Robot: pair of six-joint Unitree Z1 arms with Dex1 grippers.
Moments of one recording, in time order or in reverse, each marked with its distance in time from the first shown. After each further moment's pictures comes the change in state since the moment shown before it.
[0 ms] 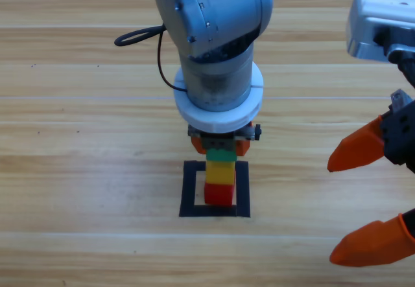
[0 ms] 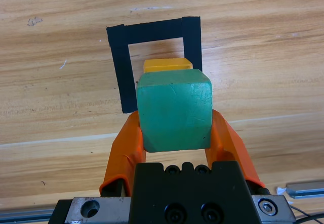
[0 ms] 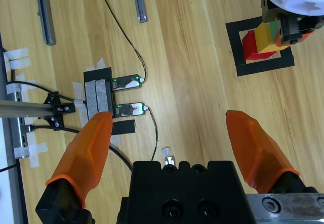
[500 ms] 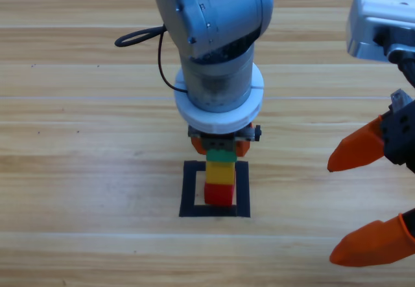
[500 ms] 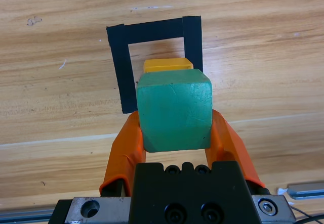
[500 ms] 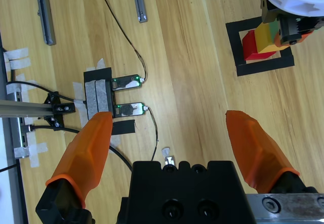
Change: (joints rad) arm 0 0.000 0.003 0.000 0.000 0.000 0.000; arm 1 0.000 0.000 0.000 0.000 0.000 0.000
